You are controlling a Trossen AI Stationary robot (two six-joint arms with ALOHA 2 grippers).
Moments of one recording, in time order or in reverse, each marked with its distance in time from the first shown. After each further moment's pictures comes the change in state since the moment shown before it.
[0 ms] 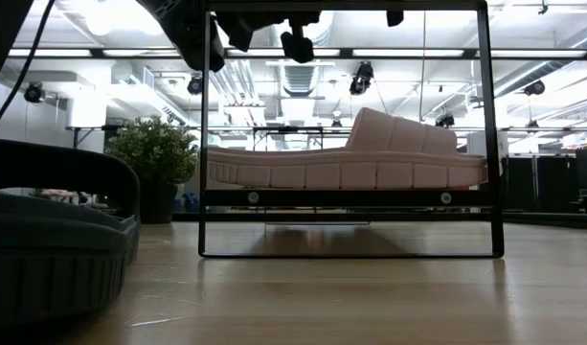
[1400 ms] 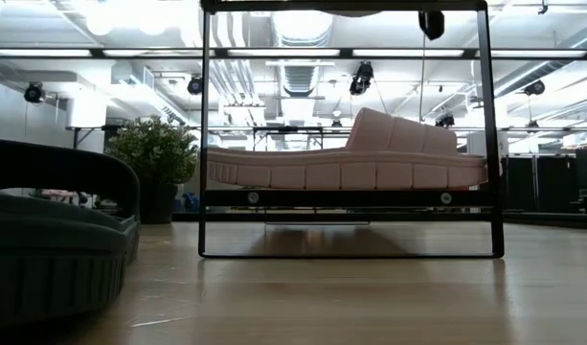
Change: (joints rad) left arm 0.115 -0.736 -0.065 -1.346 0.292 0.611; right arm -0.187 -0.168 0.019 -0.449 -0.379 0.040
